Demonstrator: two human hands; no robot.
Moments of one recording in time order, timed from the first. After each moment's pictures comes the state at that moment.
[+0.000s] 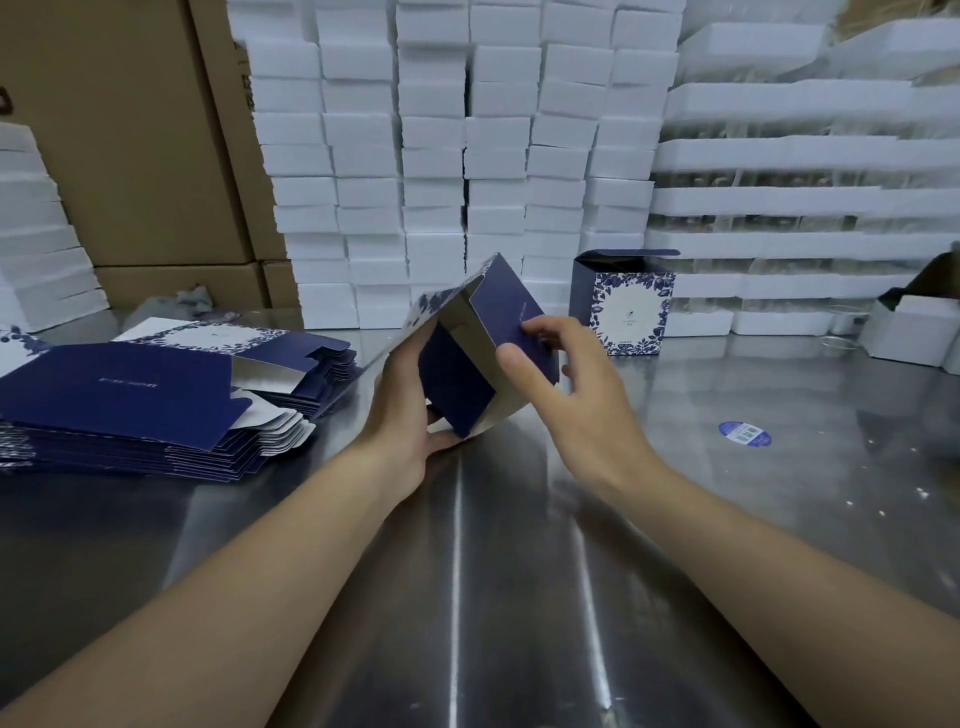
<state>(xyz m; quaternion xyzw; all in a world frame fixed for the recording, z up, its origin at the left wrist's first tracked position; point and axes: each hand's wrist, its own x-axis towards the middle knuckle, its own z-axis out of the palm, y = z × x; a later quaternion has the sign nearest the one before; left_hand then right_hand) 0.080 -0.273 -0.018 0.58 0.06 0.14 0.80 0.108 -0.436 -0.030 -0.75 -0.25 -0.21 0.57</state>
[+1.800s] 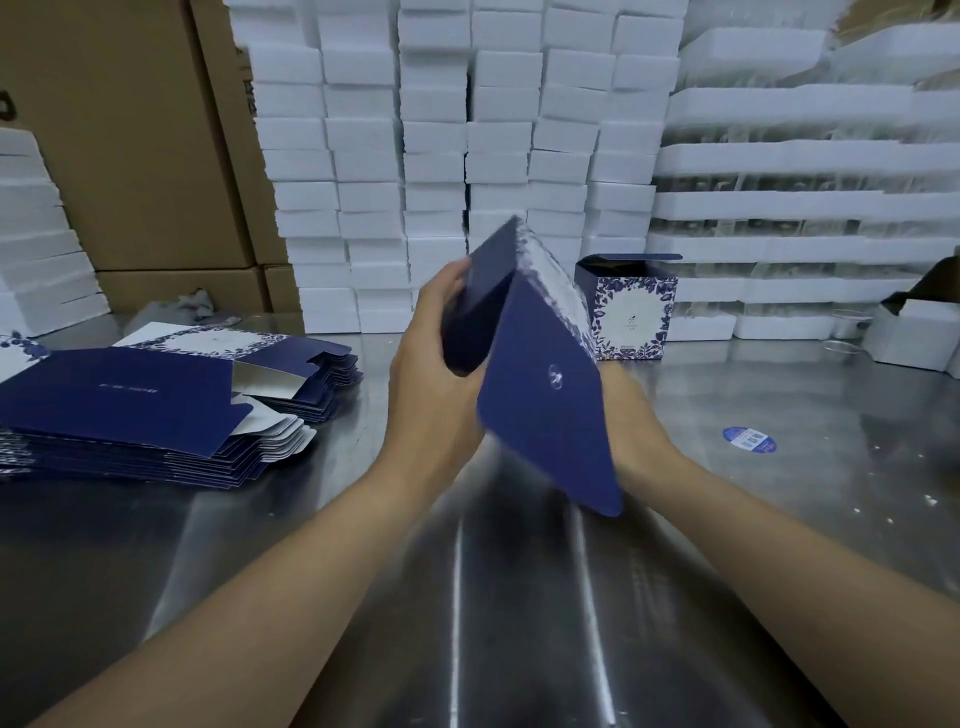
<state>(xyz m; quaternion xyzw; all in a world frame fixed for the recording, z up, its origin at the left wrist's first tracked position) 0.057 -0.300 -0.003 0.70 -0.11 0.36 0.61 0.108 -0.456 -0.019 -0.83 -0.11 -0.09 0.55</state>
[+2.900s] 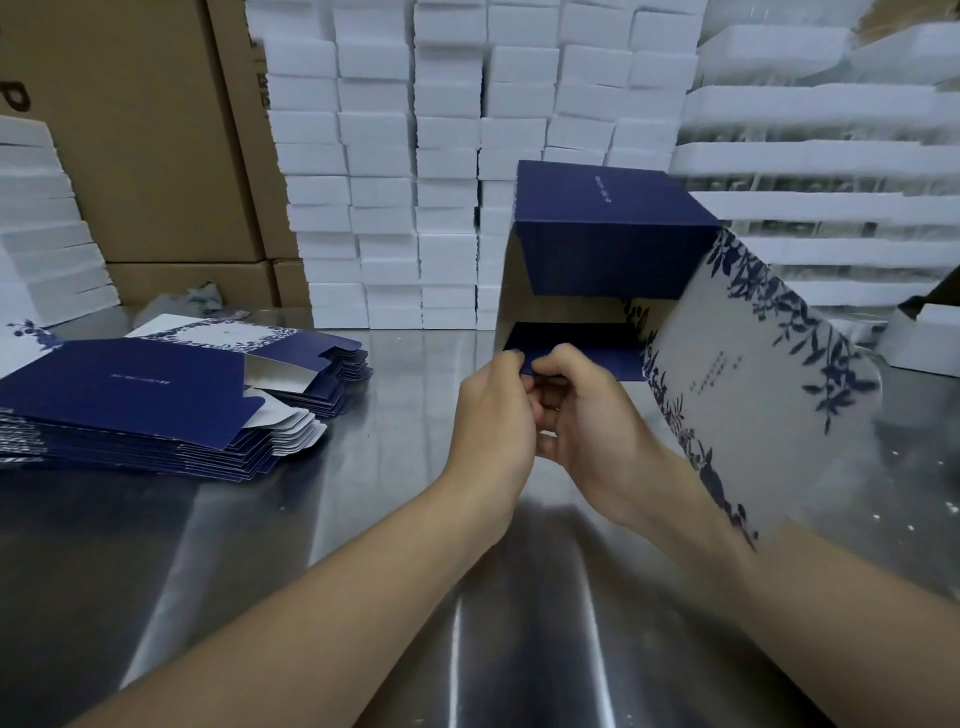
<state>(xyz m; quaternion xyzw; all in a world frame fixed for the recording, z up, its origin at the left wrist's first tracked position) 0.062 -0.332 -0.015 0.66 0.05 0.17 0.73 0.092 -0.420 -0.017 -0.60 -0.16 0.10 0.78</state>
